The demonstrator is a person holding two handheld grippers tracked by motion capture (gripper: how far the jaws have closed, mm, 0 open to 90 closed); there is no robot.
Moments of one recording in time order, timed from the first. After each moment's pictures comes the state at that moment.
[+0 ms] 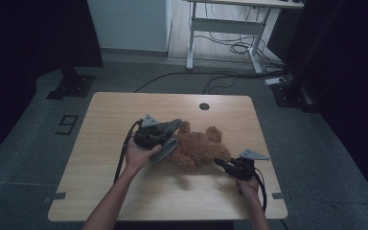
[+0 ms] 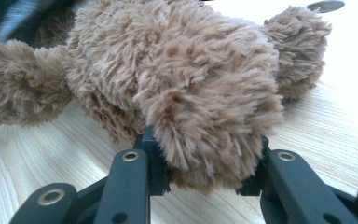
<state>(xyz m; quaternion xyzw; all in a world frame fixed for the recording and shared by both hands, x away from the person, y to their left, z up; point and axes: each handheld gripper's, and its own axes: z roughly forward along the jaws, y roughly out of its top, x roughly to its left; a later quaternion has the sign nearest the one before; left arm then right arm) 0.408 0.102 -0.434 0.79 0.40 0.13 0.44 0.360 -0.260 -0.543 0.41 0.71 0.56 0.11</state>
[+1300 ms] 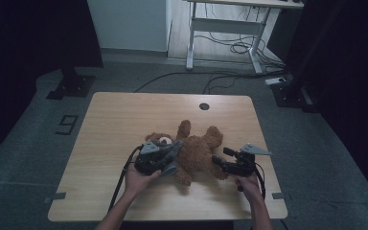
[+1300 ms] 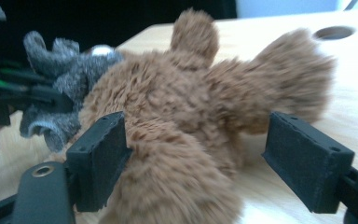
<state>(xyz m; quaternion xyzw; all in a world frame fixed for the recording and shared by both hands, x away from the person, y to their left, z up) 0.347 0.106 -0.490 0.80 0.38 0.10 0.46 0.358 -0.244 -0.509 0.41 0.71 0.57 0.10</state>
